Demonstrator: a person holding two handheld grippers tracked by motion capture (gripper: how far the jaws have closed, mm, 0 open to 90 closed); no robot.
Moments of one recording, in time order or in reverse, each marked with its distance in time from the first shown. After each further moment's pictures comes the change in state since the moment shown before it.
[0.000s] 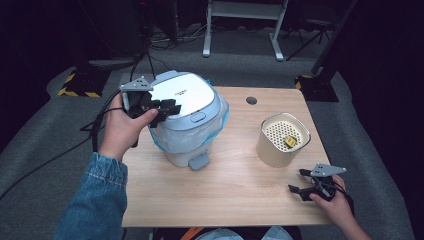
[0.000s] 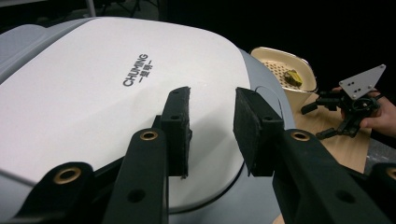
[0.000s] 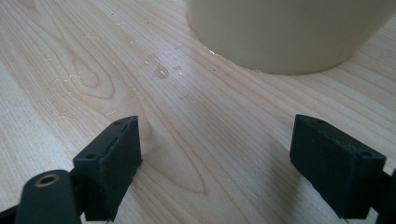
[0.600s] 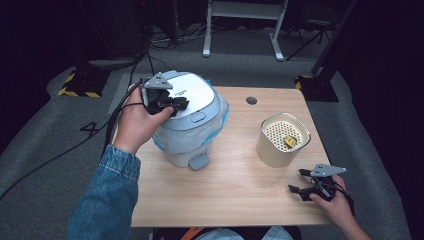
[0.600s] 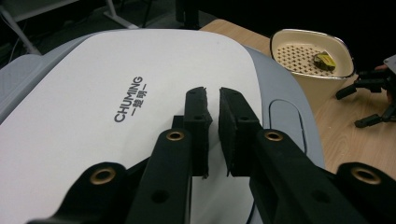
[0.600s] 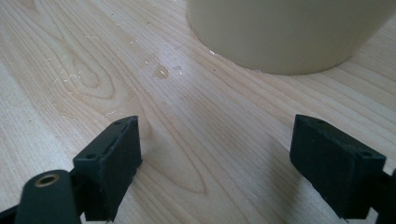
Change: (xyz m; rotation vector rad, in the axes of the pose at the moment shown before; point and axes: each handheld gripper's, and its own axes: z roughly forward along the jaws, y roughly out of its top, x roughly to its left) left arm -0.014 0.019 0.024 0.075 0.099 0.095; right arm 0.000 0.000 0.000 0.000 0.000 0.000
